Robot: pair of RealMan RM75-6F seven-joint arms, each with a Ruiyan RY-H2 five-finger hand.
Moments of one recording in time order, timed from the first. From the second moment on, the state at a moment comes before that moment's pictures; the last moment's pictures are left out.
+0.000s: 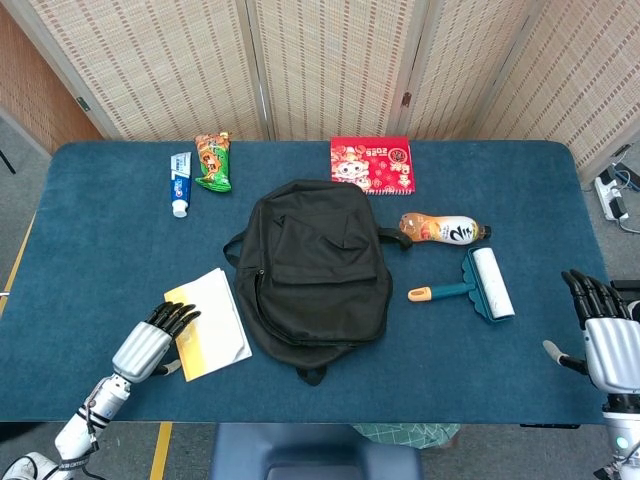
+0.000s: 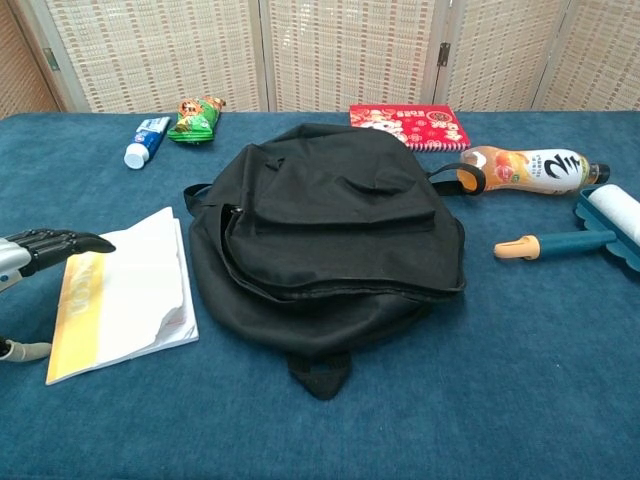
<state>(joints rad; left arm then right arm) -0.38 -1.67 0.10 -0.79 1.74 1.38 -0.29 0.06 -1.09 0.09 -1.67 -1.47 1.52 -0.07</state>
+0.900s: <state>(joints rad) -0.39 -1.70 0.11 -0.76 1.73 1.43 -0.34 0.05 -1.10 0.09 -1.67 -1.46 1.52 -0.07</state>
